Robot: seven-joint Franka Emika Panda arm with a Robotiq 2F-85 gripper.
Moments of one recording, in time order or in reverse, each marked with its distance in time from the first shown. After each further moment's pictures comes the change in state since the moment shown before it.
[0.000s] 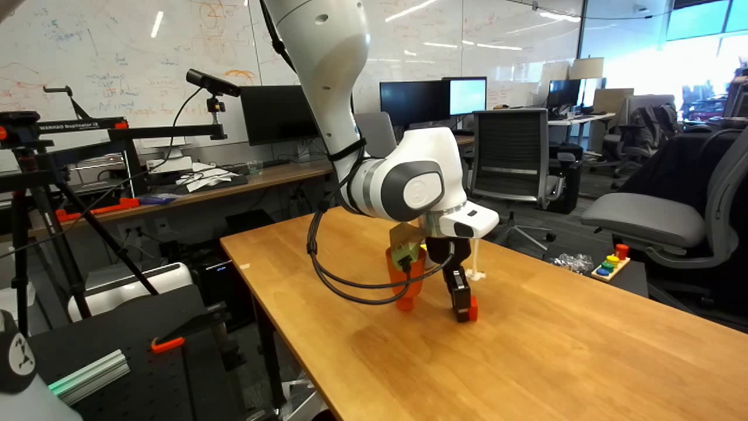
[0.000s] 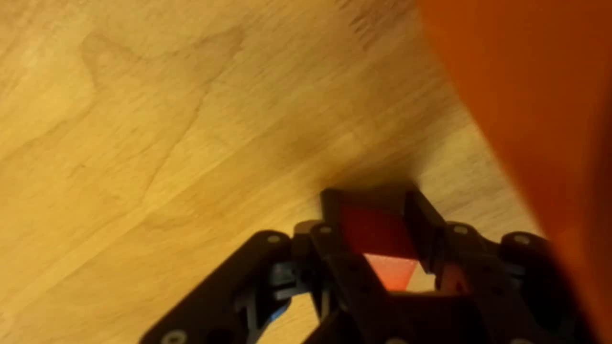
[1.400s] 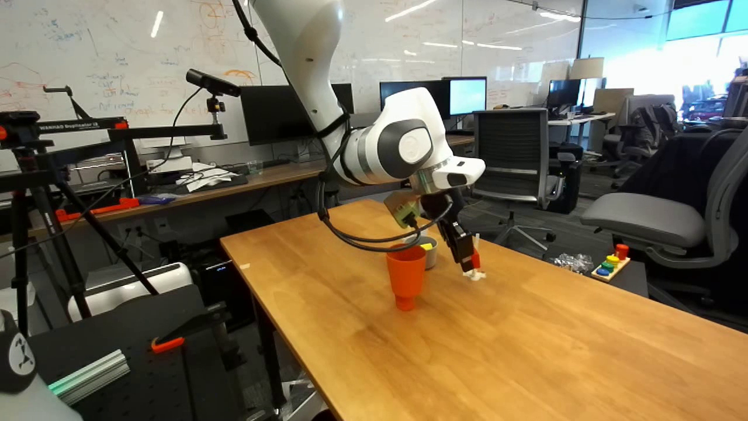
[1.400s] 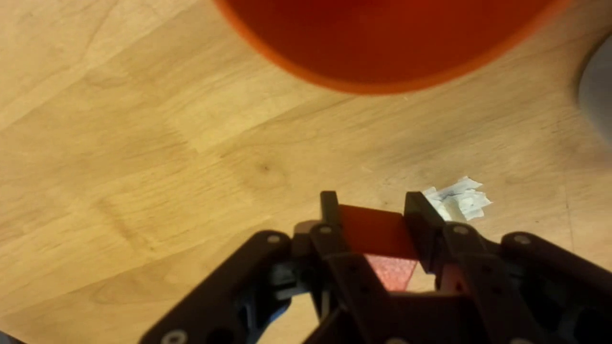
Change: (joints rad) arm 0.201 -0.073 -0.144 0.017 -0.063 -0.002 -0.007
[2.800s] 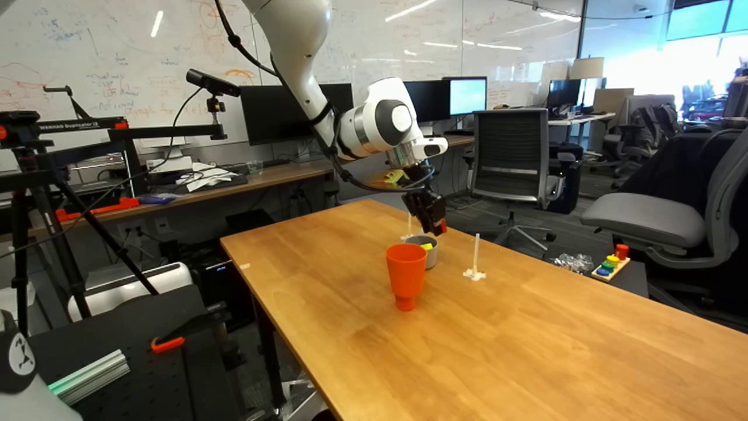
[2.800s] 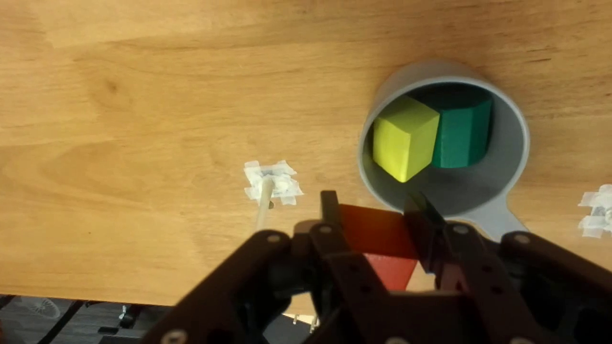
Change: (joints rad) arm 0.042 0.049 0.112 0.259 -0.191 -0.266 -0.083
